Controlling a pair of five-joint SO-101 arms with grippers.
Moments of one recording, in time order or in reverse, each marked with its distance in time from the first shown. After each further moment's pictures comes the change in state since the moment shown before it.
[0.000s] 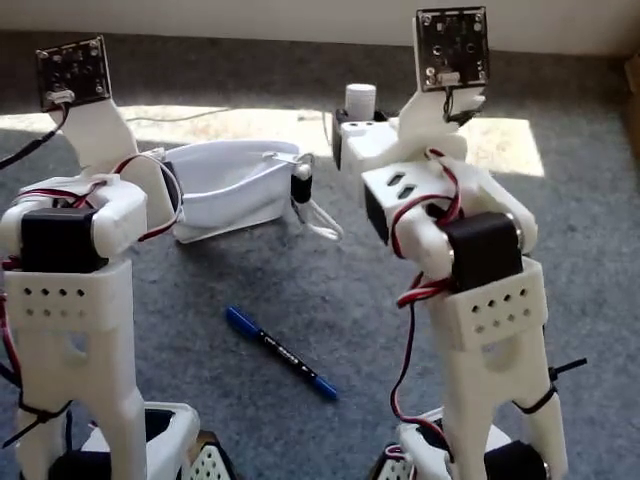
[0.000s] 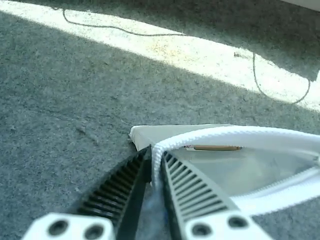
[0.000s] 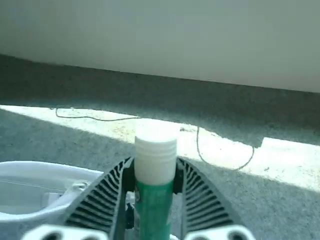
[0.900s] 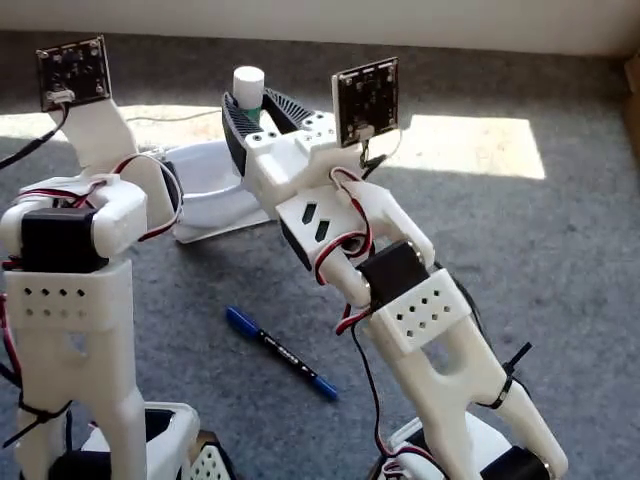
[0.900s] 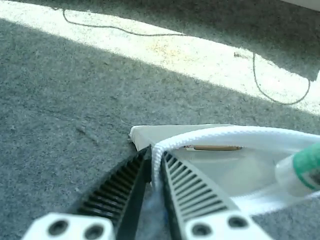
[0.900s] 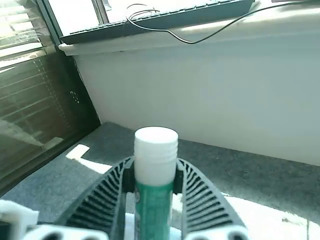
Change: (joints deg) left arm 0.0 0.0 0.0 -0.1 0.0; right arm -13.6 -2.7 28.1 -49.5 -5.1
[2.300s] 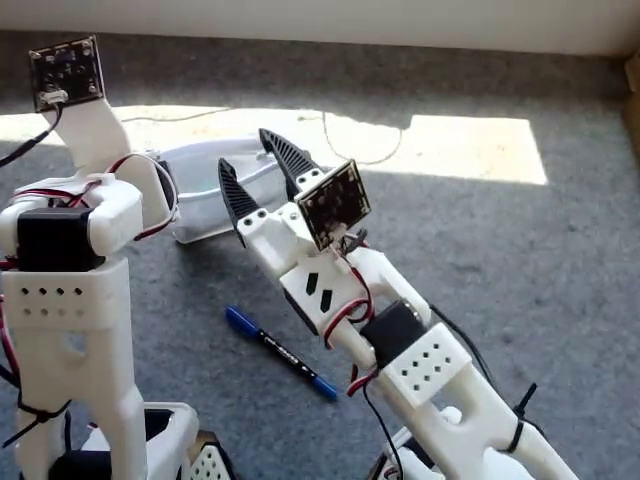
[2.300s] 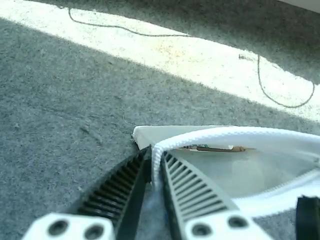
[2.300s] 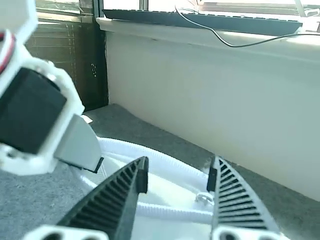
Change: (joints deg) left arm -1.5 0.0 0.0 0.0 0.0; right arm -5.4 -15.7 25.1 -10.0 15.5
